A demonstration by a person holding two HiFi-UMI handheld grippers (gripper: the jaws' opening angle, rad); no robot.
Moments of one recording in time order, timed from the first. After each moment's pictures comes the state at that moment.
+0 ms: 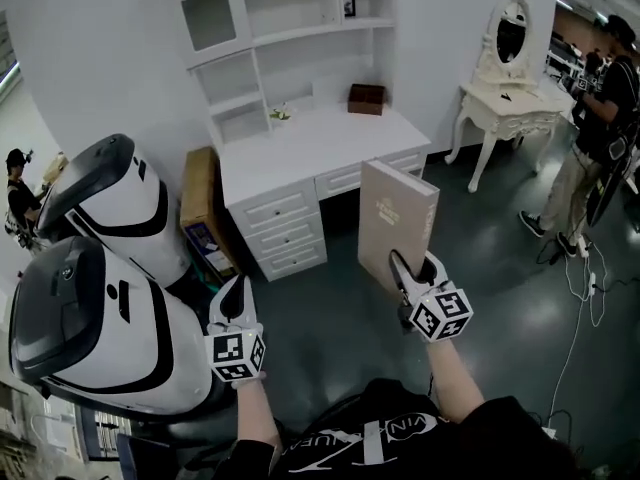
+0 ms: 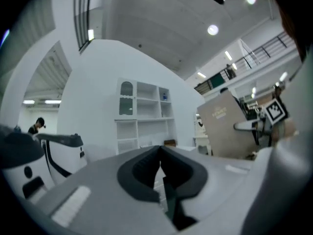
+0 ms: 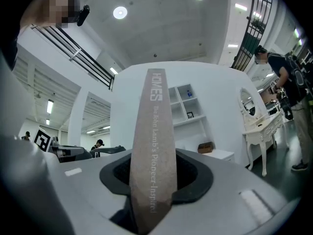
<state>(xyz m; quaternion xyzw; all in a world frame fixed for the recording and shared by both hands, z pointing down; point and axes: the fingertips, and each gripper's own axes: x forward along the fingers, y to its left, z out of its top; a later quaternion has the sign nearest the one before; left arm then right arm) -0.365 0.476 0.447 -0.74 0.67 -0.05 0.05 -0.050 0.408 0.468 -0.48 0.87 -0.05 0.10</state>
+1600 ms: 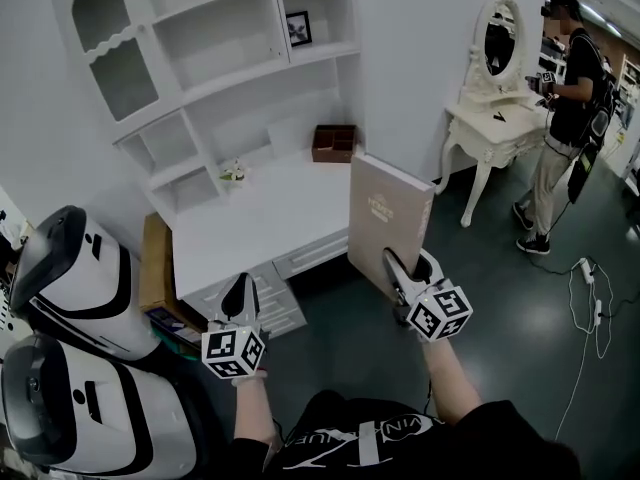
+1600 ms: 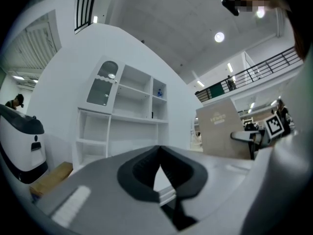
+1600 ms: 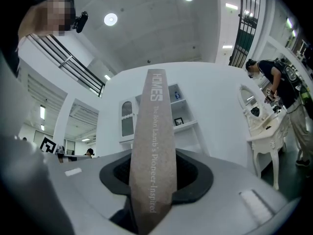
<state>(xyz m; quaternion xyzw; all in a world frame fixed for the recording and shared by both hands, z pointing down) -0.218 0.090 0.416 -0.78 0.62 0.01 0.03 0.082 0.054 0.426 -0.48 0.86 -0.04 0.15</state>
